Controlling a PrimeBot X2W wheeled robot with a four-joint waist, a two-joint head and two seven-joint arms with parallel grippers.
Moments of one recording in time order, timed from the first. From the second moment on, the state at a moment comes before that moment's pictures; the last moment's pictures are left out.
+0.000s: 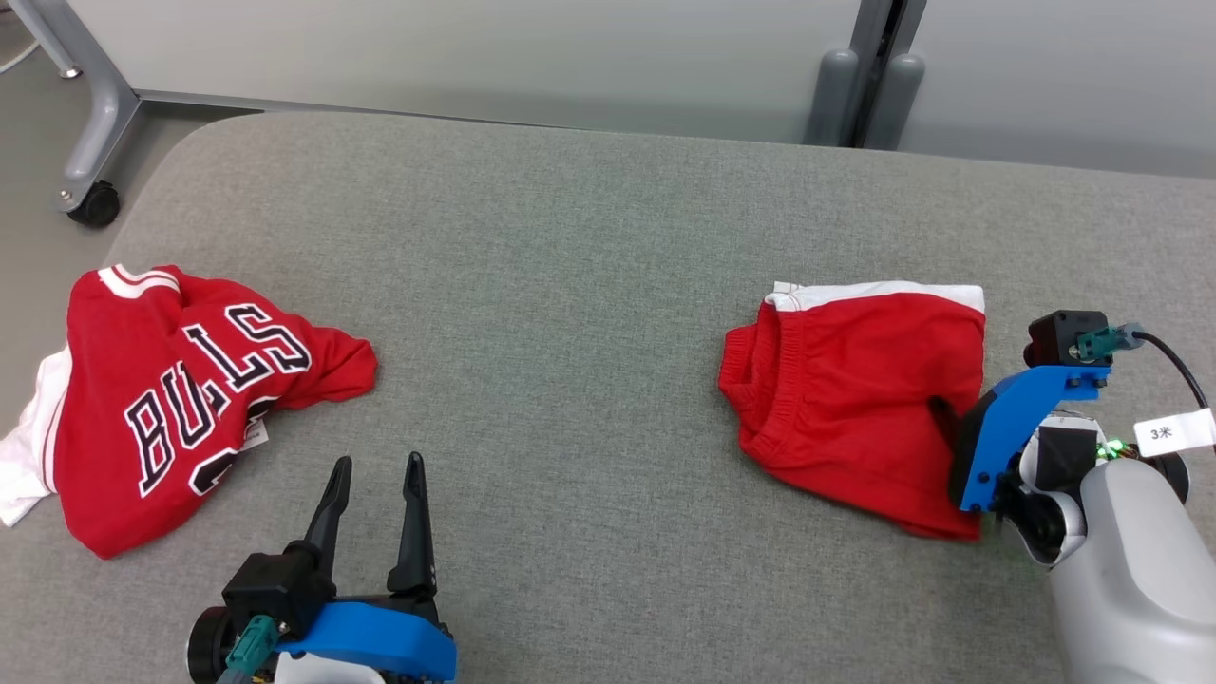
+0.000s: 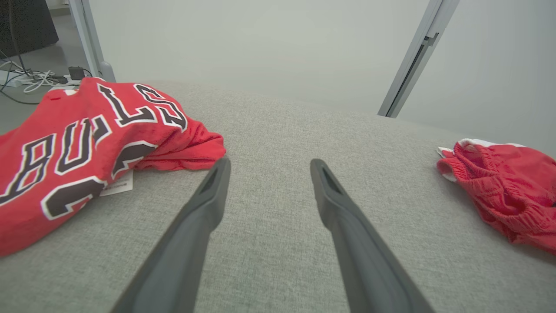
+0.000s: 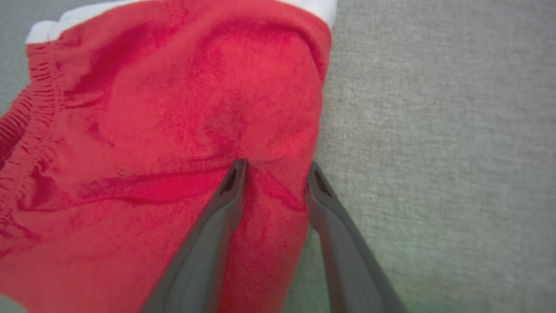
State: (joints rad) left arm -0.06 0.16 -0.30 0.24 -0.42 0.06 -0.26; right arm -0.53 -0.12 -0.12 0.67 0.17 0.13 0.49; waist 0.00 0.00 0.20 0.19
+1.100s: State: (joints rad) left arm -0.19 0.25 -0.35 0.10 -0.30 0.04 -0.18; right arm -0.63 -0.22 -0.12 0.63 0.22 0.13 0.21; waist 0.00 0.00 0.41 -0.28
